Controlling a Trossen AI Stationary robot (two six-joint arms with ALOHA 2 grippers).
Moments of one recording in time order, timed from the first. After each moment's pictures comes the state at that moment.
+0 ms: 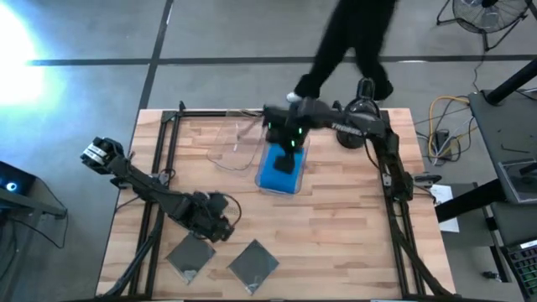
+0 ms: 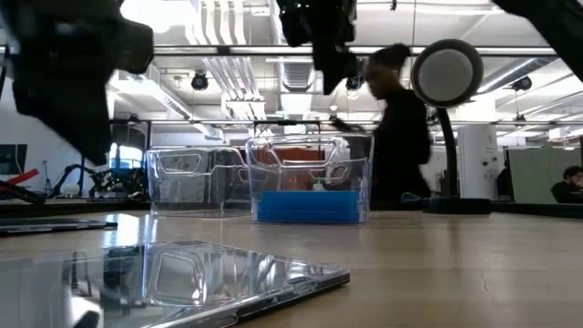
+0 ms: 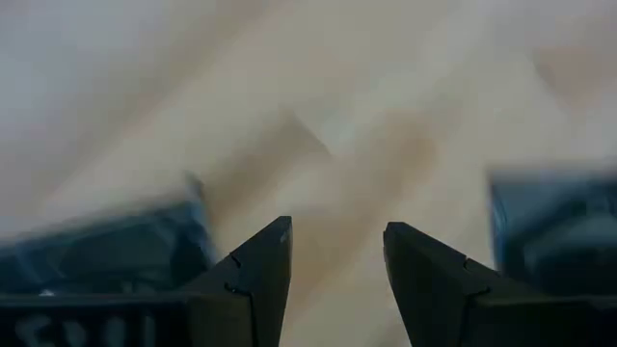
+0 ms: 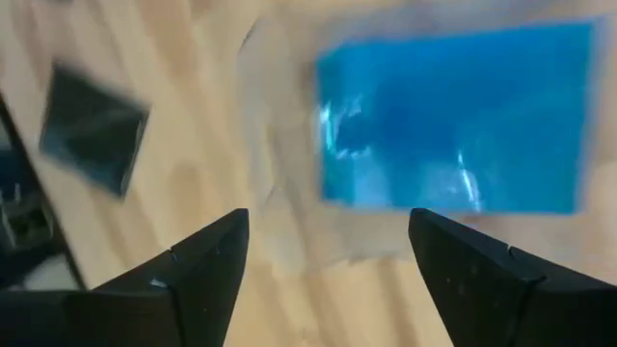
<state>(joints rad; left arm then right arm) -0.54 1.41 0.88 -0.68 -0.32 -1.28 -0.20 2.08 2.22 -1.51 -0.26 0.18</state>
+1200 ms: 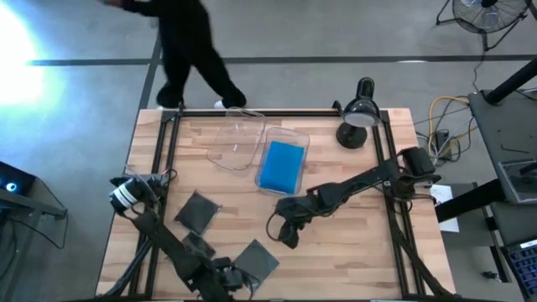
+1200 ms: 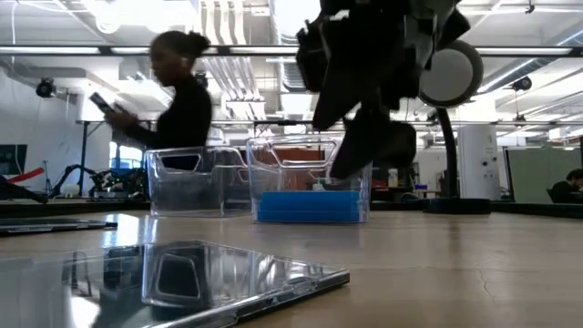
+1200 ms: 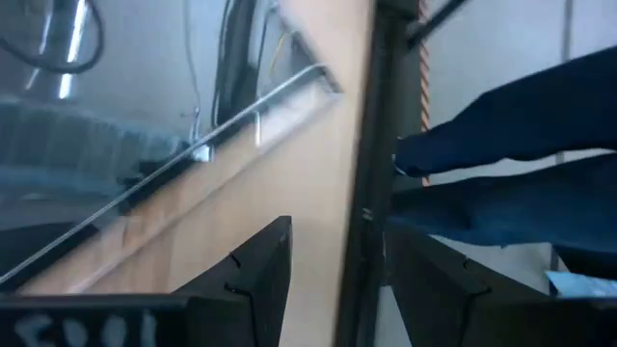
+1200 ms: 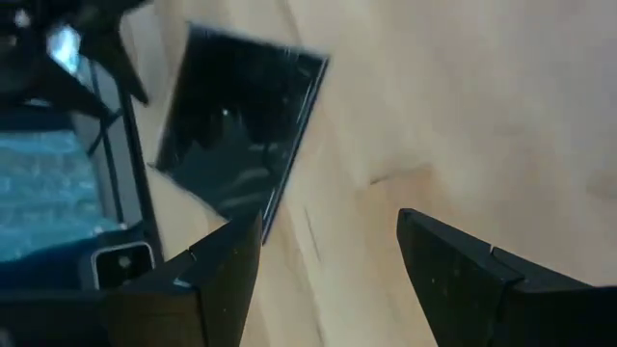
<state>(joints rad) -0.85 1.95 1.22 -0.20 -0.09 -1.06 0.26 1.86 1.15 -0.18 -0.23 0.84</state>
